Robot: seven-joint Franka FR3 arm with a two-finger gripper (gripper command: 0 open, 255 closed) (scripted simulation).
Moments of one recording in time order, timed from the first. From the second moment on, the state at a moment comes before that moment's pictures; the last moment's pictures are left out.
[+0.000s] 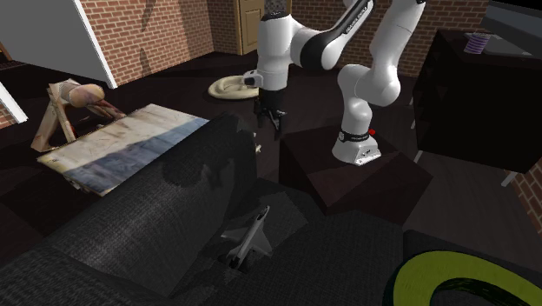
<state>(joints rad) 0.17 -0.39 0.01 -2.59 -0.02 2.25 -0.14</state>
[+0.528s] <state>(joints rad) 0.23 -0.09 0.04 -2.53 0.02 2.51 -0.20</state>
